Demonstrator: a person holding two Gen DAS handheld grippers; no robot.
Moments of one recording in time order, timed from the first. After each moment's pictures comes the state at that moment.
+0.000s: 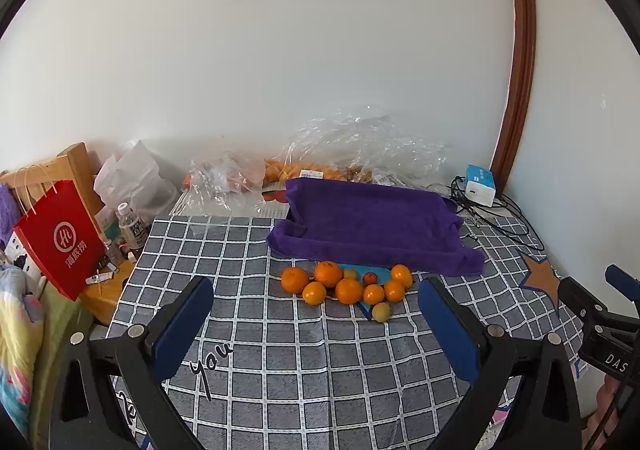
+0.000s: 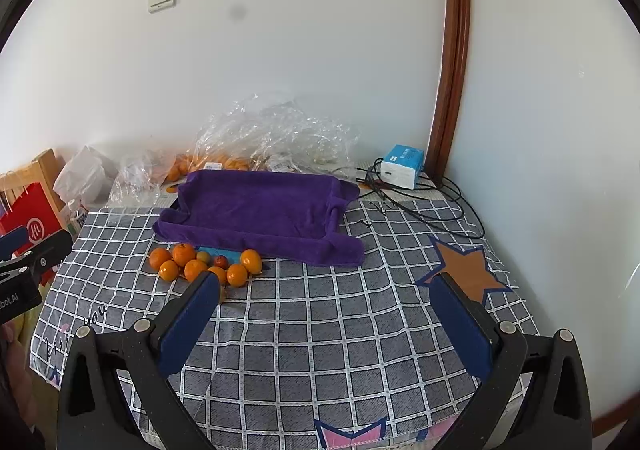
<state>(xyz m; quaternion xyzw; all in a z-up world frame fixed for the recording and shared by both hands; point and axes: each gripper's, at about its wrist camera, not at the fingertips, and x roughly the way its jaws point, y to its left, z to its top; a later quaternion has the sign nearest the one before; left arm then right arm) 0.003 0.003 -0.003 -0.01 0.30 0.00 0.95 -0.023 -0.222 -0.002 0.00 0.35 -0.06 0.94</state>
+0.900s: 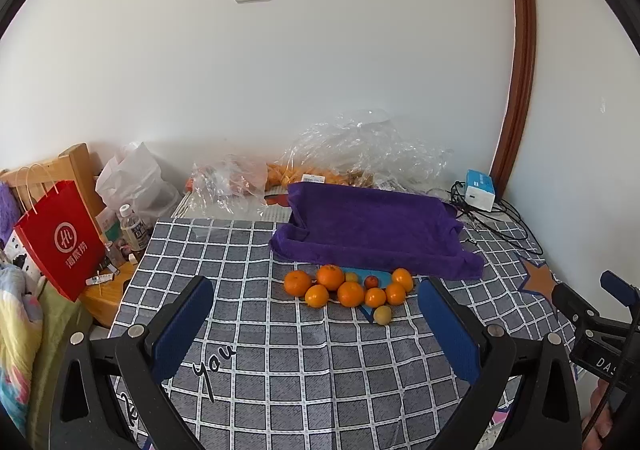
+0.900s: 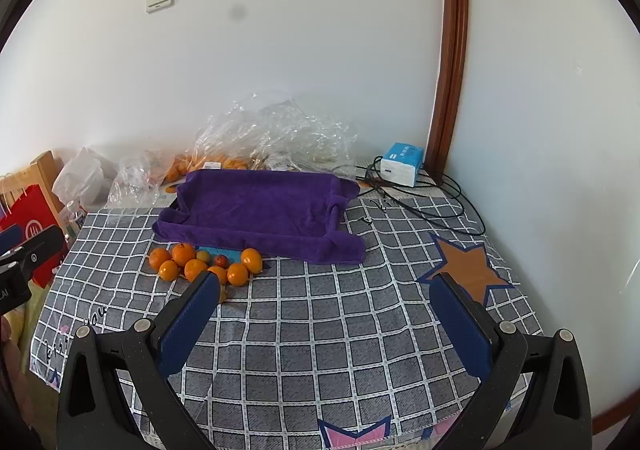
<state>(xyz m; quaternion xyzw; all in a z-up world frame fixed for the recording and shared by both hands) 0.001 0.009 -0.001 -0.02 0.29 0.00 0.96 -0.024 -0.219 -0.006 0.00 0.35 -0.06 0.94</state>
